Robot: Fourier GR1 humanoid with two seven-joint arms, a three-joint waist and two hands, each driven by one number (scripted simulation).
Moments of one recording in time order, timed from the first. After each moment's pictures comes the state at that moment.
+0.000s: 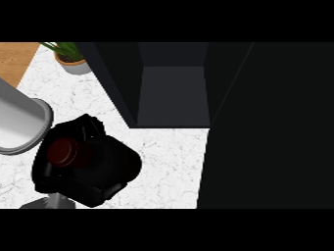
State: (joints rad) left arm -0.05 0.01 -0.10 -1.82 0.17 -0.07 -0.06; right arm -0.12 -0.06 0.09 -2.48 -0.06 0.05 0.68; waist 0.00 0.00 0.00
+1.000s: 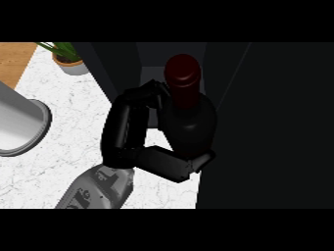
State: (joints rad) left arm -0.45 0.00 -0.44 -1.71 0.15 0.50 0.10; right arm -0.05 -0.05 0.10 -2.49 -0.07 0.10 0.64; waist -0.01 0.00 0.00
